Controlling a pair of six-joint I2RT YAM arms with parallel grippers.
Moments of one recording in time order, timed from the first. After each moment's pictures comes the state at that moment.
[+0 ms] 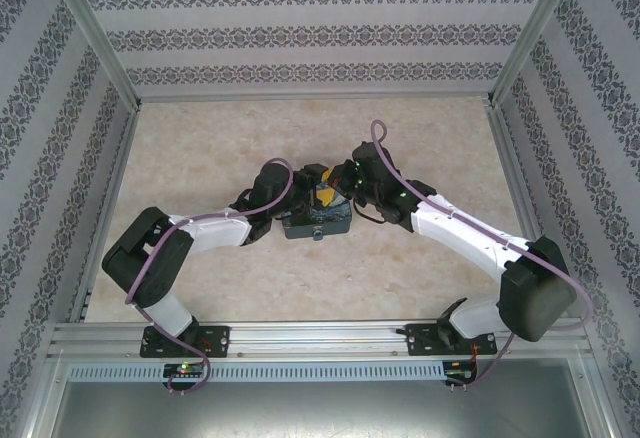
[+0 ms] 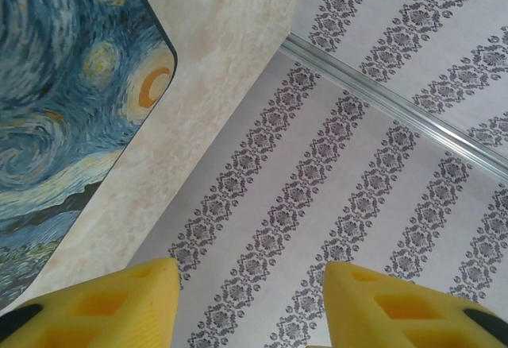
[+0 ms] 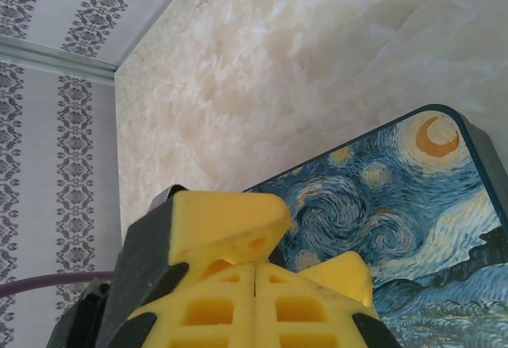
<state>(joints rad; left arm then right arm) -0.63 1.65 0.81 0.56 0.26 -1.97 0.65 1.40 1.00 -0.21 -0.04 1.12</state>
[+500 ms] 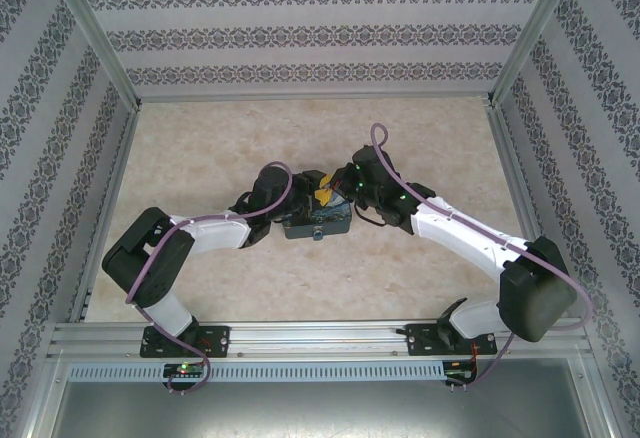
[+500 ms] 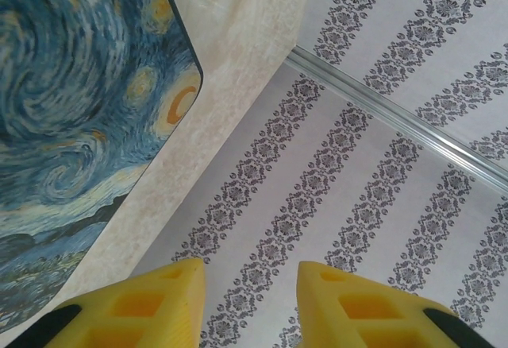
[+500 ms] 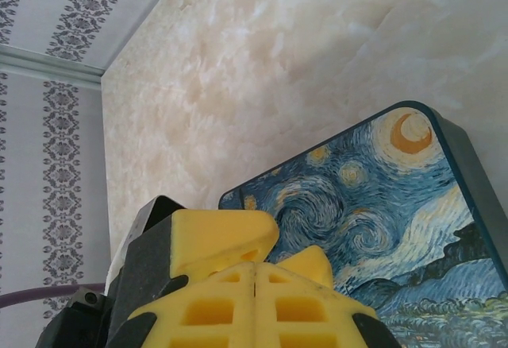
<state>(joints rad) -0.63 1.65 0.78 0.58 0.24 -1.98 0.65 1.39 0.97 -0.21 -0.02 1.13</state>
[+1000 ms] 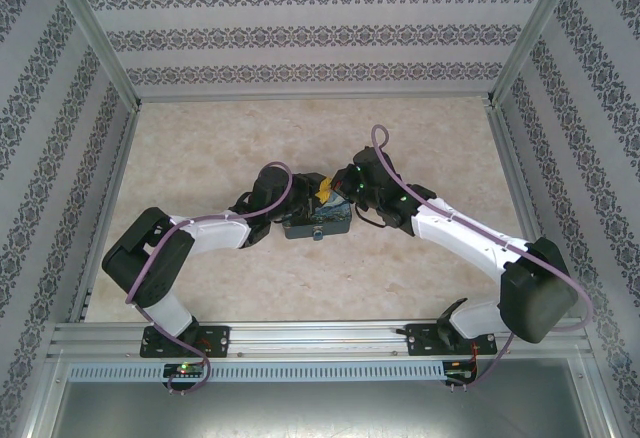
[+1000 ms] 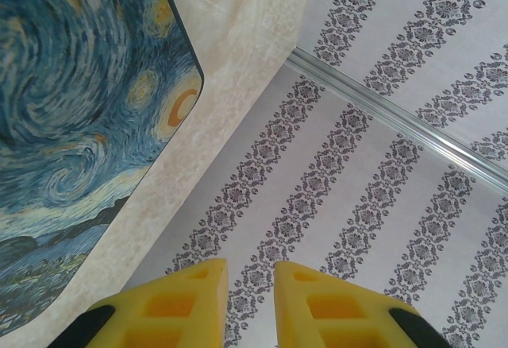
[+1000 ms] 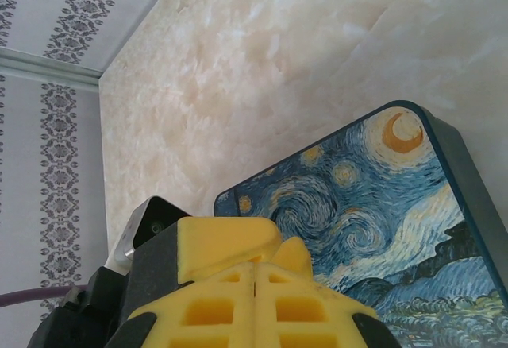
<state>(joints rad) -0.63 1.65 0.78 0.57 0.23 -1.98 0.65 1.39 0.96 -0.20 -0.02 1.13</state>
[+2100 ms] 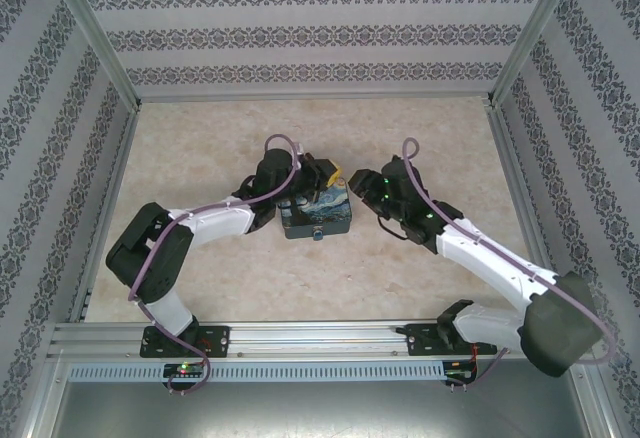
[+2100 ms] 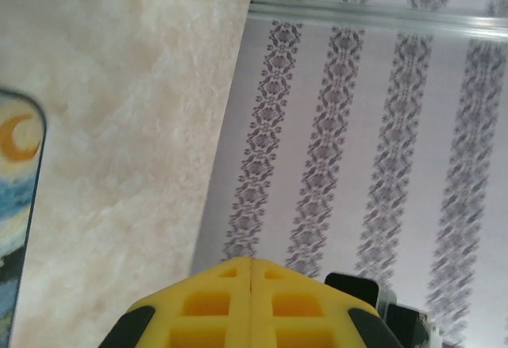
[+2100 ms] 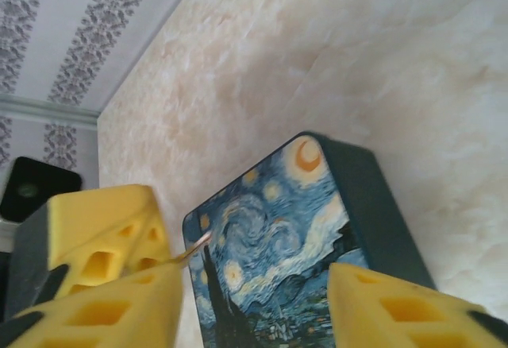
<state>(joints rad) -0.60 1.68 0.95 0.50 0.35 -1.50 0.55 1.17 0.77 -0.18 0.00 1.11</state>
